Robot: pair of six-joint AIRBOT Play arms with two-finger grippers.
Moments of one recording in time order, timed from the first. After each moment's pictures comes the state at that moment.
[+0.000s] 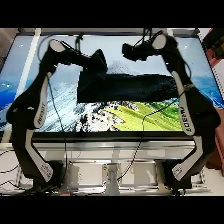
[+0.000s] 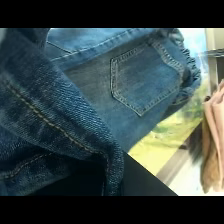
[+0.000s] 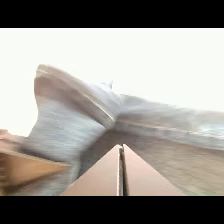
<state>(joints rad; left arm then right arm) -0.24 -1.98 1.98 0.65 -1.20 -1.41 0.23 -1.82 2.05 -1.17 1.08 1.71</state>
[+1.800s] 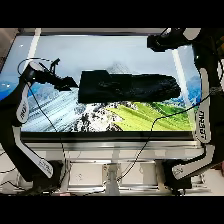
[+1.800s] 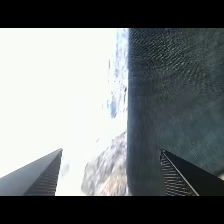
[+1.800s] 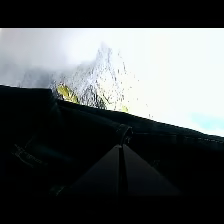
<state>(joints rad) 0.12 -1.97 1.65 0.89 -1.27 -1.13 0.14 -1.69 2.05 -1.36 1.19 1.58</state>
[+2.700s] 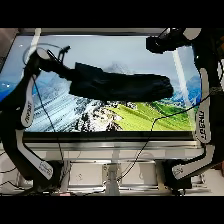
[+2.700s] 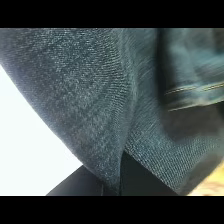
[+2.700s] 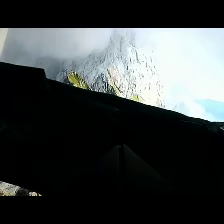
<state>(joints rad) -0.01 -1.89 1.87 1.05 -1.36 -1.21 0.14 -1.69 2.05 -1.31 1.24 1.56</state>
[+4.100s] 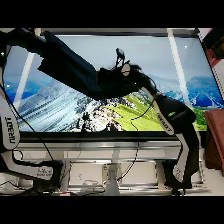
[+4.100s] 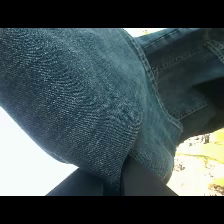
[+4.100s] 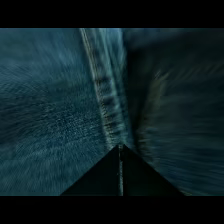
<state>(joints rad) -0.07 -1.60 2.06 1.31 -1.48 -1.40 0.50 -2.05 1.88 -1.04 0.75 1.92</state>
